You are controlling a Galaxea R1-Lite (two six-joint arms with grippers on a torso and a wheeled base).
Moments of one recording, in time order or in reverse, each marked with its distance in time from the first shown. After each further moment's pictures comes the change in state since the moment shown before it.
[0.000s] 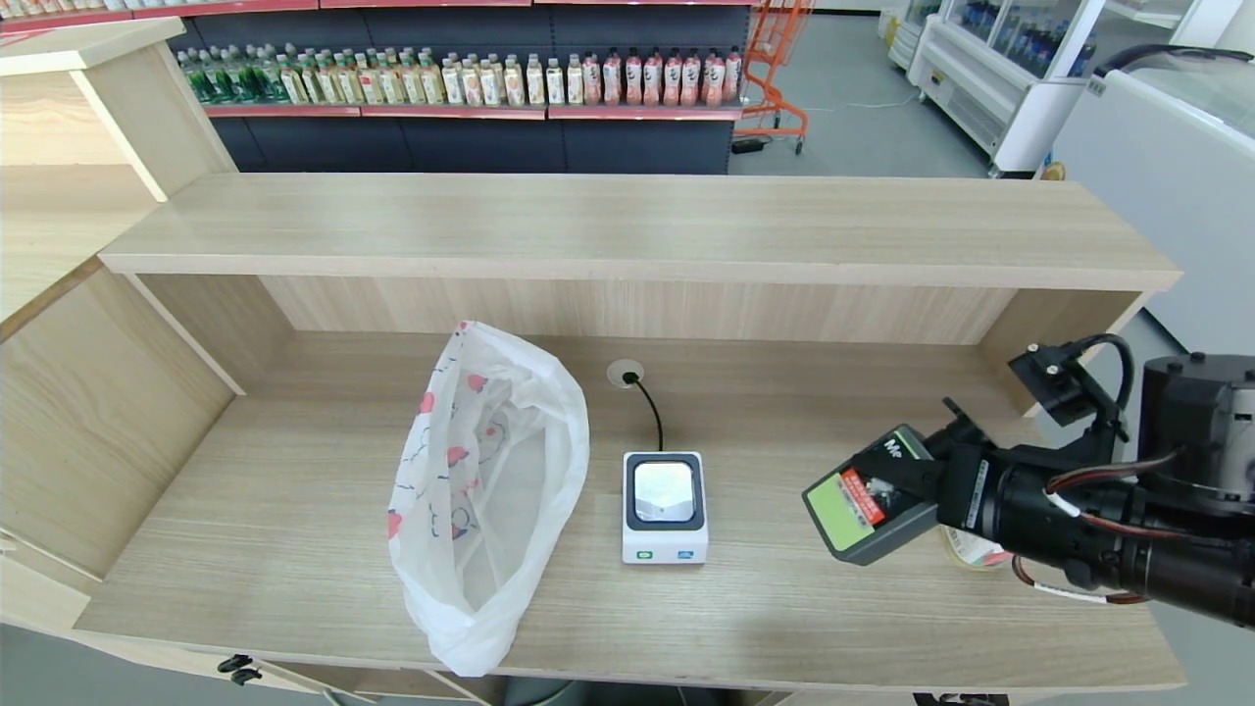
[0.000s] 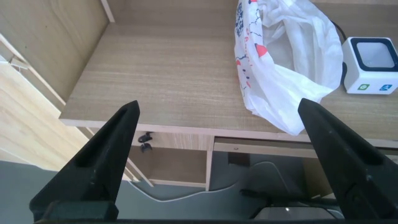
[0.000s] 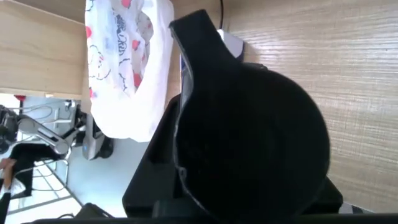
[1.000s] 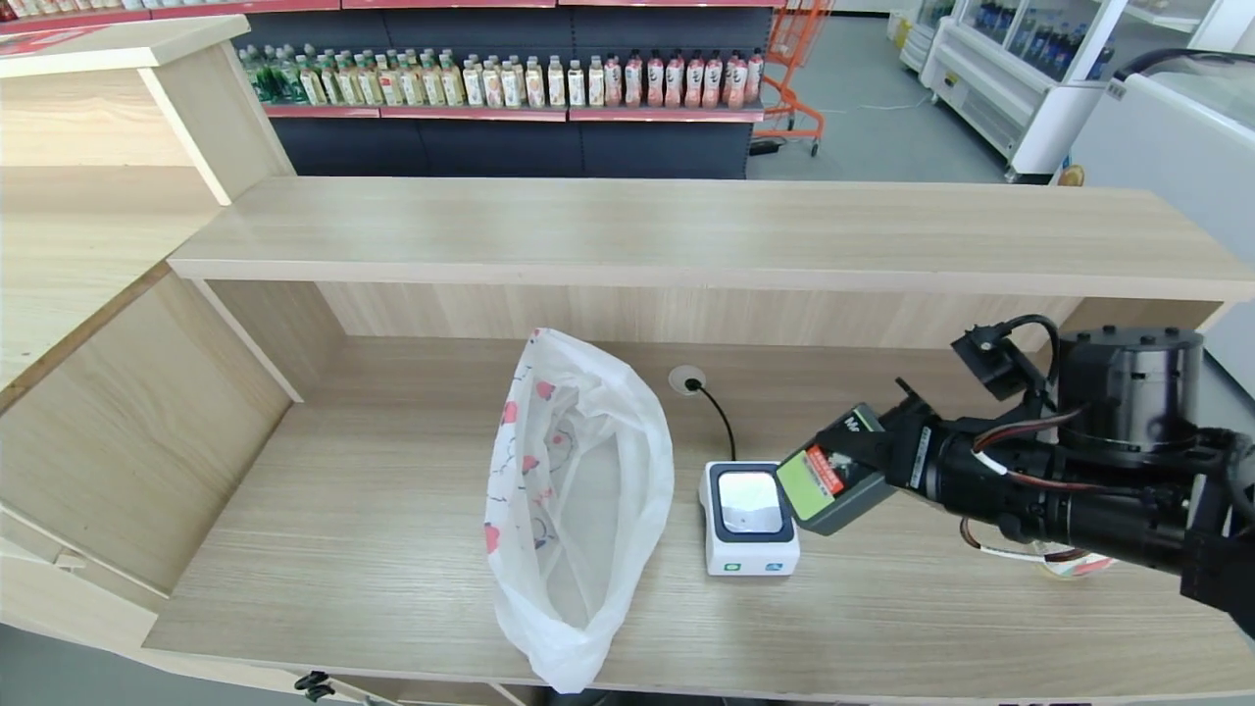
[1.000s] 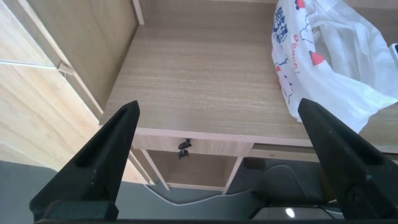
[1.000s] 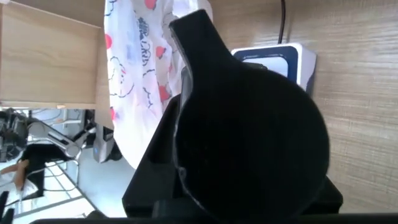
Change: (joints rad) left arm 0.000 0.000 0.000 -0.001 0.000 -0.005; right arm -0.009 0.136 -0.122 0.002 0.017 0.012
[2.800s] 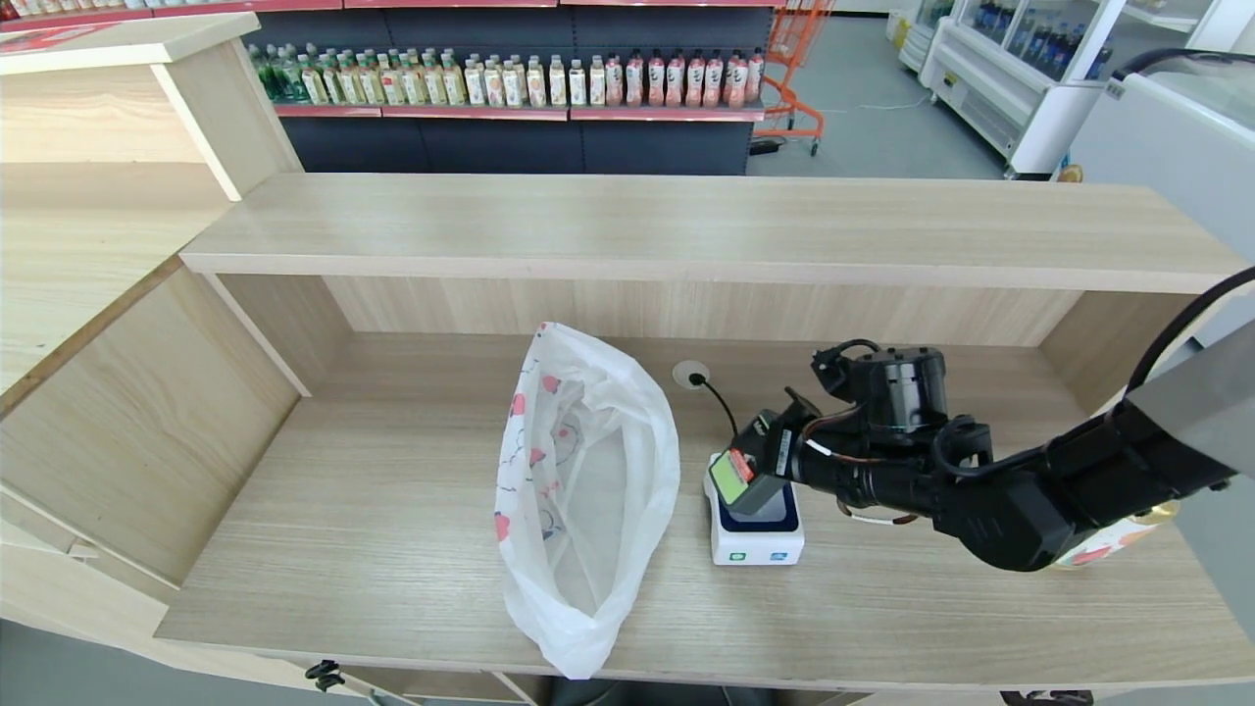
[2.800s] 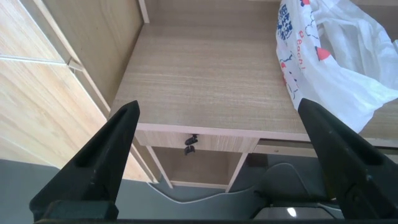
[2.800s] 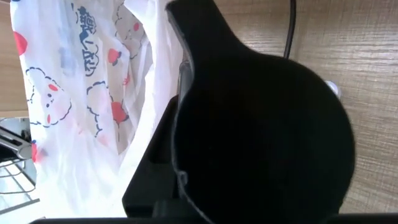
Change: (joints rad) left arm 0.000 0.000 0.000 0.001 0.000 0.003; right arm 0.044 0.420 -0.278 -0.051 -0.069 -0.081
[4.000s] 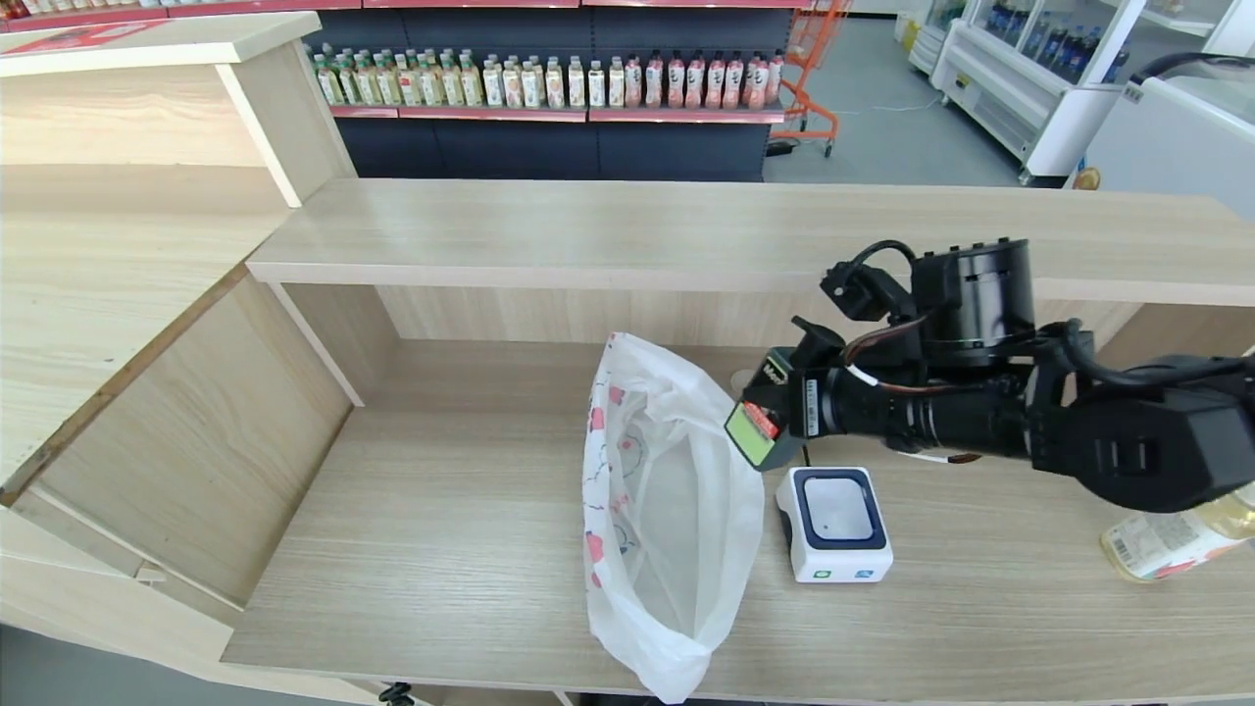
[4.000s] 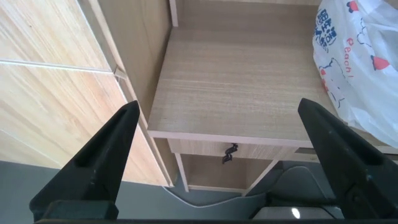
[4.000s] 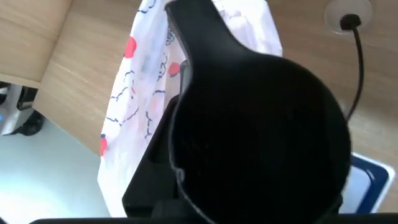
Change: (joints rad) left arm -0.001 0.000 0.000 0.000 0.000 -0.001; right arm 0.058 -0.233 -0.152 0.339 -0.045 -0.318
